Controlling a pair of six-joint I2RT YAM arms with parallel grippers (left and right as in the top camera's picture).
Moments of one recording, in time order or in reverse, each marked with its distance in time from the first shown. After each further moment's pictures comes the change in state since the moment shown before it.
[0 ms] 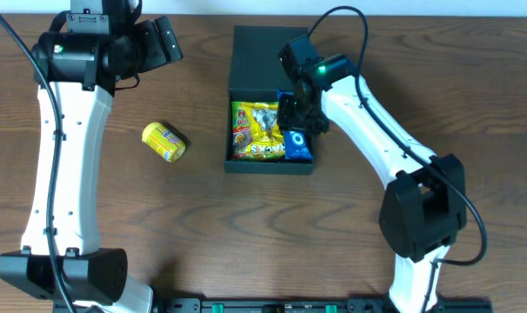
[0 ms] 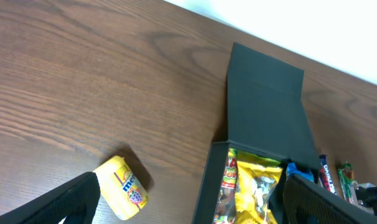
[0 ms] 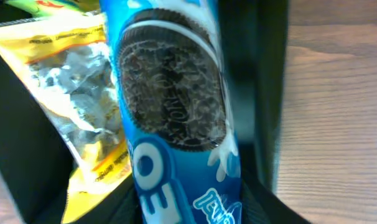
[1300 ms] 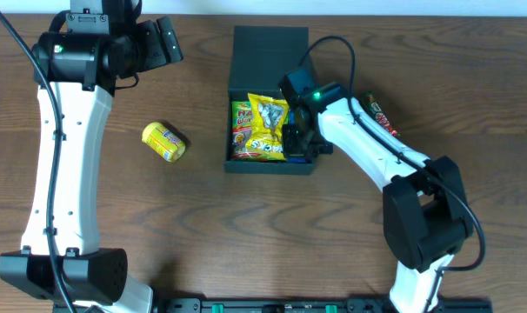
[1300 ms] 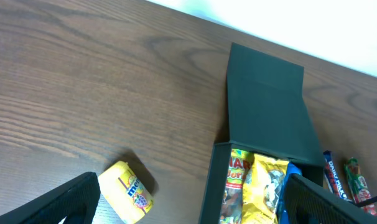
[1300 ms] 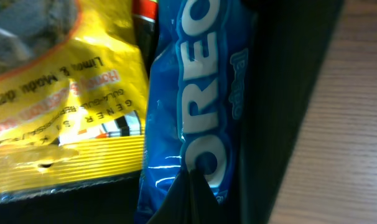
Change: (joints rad) left arm 0.000 0.000 0.000 0.010 0.002 0.045; right arm 0.026 -0.057 -0.274 0.121 0.012 -0.149
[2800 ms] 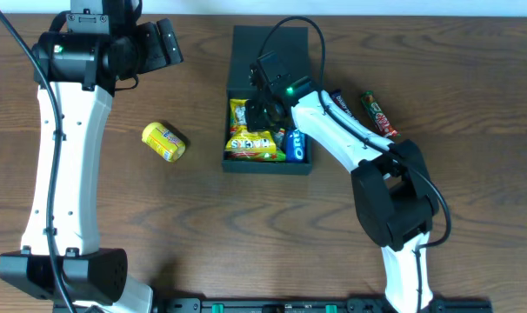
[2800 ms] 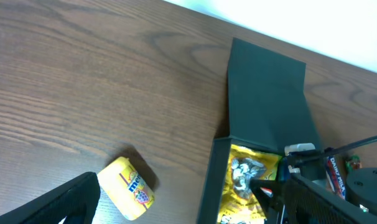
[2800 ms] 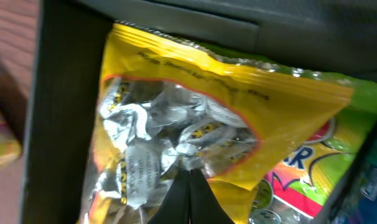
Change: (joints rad) left arm 0.000 0.000 0.000 -0.016 0.000 0.000; right arm 0.060 0.181 0.195 0.323 -0.118 -0.057
